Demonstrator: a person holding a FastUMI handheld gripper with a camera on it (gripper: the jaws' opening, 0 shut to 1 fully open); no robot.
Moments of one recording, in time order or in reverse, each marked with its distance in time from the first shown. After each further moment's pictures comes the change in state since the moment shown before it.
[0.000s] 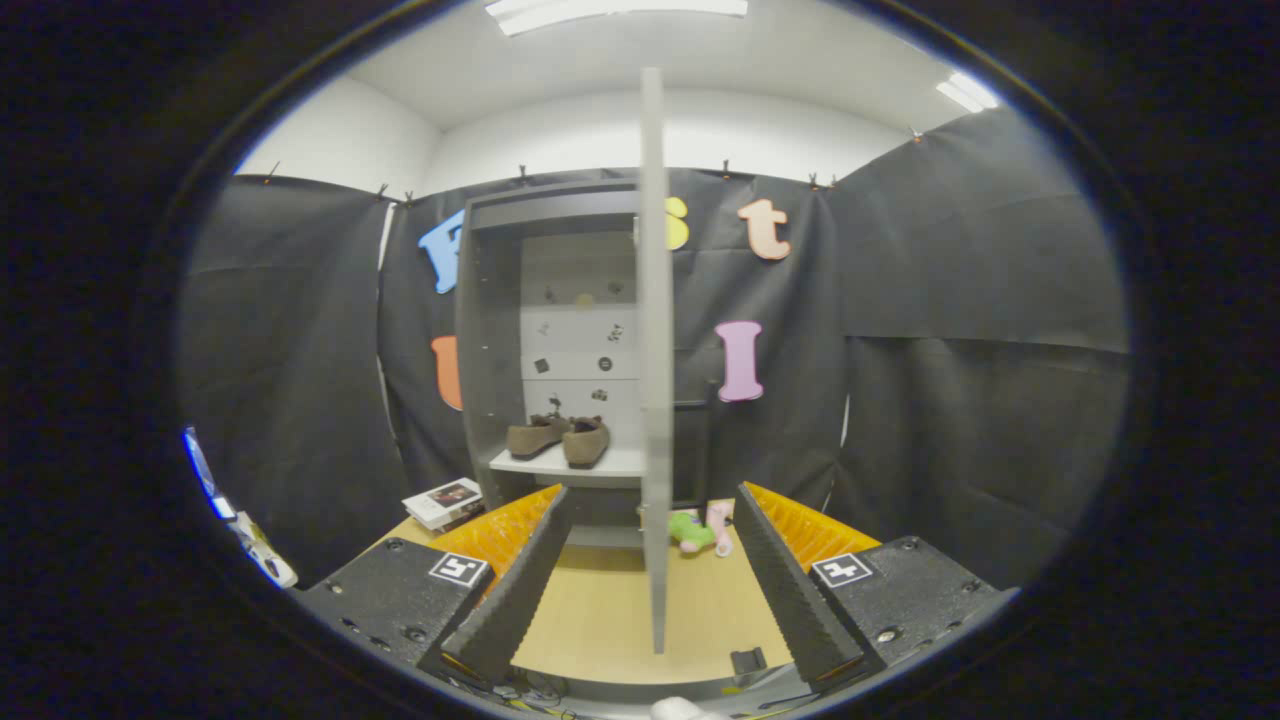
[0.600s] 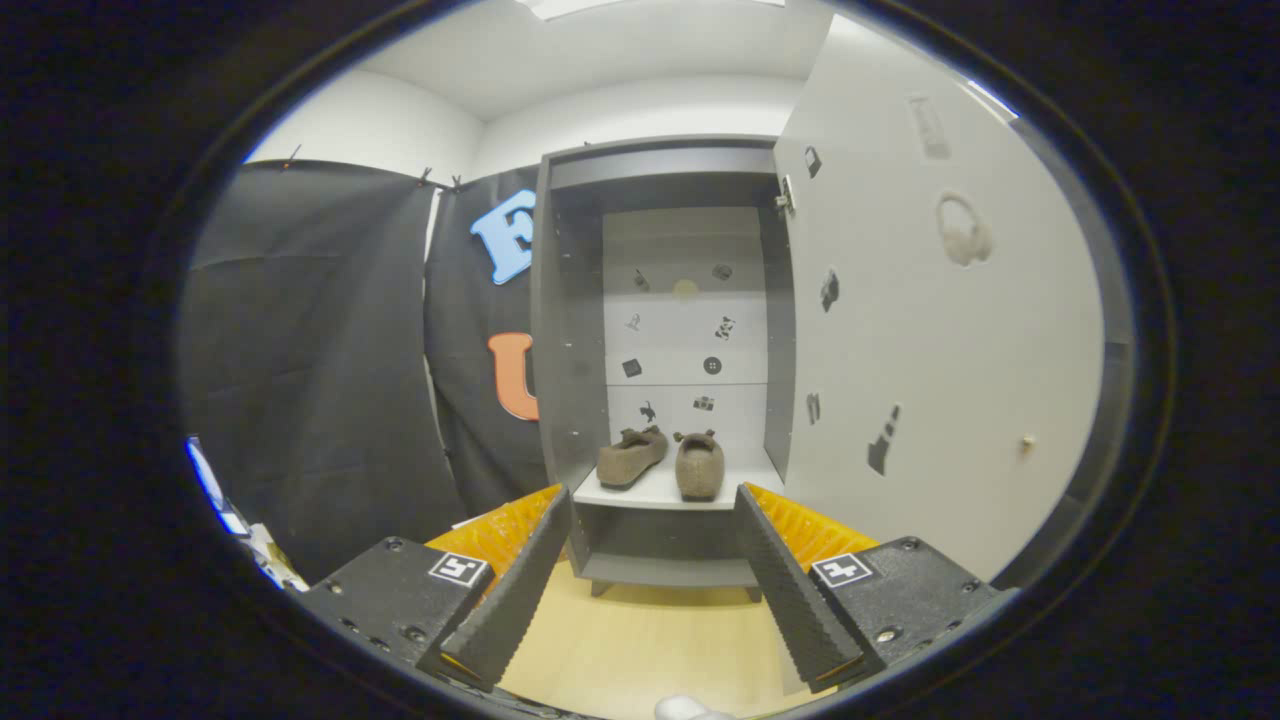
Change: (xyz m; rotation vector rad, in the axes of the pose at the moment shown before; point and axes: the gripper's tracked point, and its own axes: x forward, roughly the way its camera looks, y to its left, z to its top) arm 0.102 0.203 -0.002 -0.013 0.009 0.223
